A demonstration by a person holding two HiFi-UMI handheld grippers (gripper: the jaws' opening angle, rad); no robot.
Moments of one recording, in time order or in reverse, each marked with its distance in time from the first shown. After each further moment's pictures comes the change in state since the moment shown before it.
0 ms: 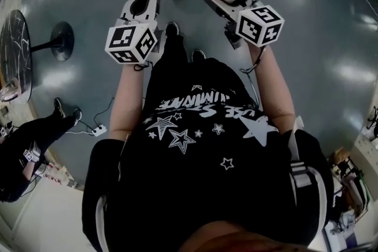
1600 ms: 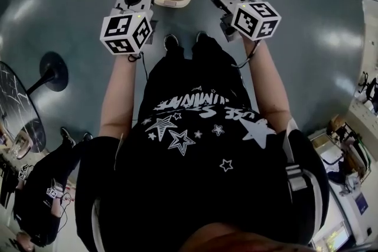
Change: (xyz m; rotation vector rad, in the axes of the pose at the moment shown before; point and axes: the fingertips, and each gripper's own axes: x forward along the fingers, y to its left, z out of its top) left arm 0.163 0.177 0.018 -0.050 0.107 -0.148; right arm 0.174 -0.088 0.067 0.065 -0.002 -0.280
